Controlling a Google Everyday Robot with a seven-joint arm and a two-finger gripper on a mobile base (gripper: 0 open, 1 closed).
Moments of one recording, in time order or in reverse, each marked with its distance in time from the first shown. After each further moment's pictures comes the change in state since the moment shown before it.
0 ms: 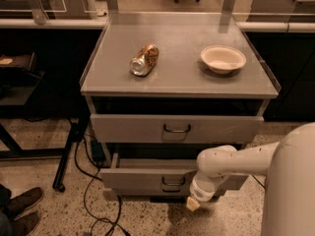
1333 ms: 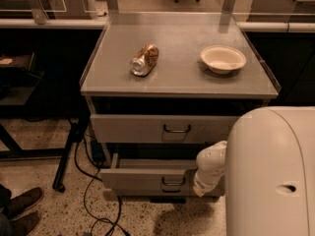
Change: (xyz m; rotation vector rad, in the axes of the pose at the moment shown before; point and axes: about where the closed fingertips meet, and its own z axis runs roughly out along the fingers) arm -0.002 -0.081 0.020 0.190 0.019 0.110
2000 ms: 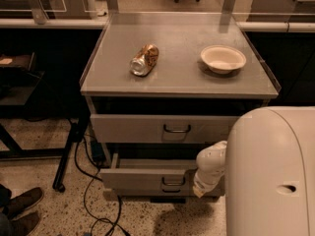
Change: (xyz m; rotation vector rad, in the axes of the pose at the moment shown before) arm 0.000 0.000 0.000 0.000 0.000 0.000
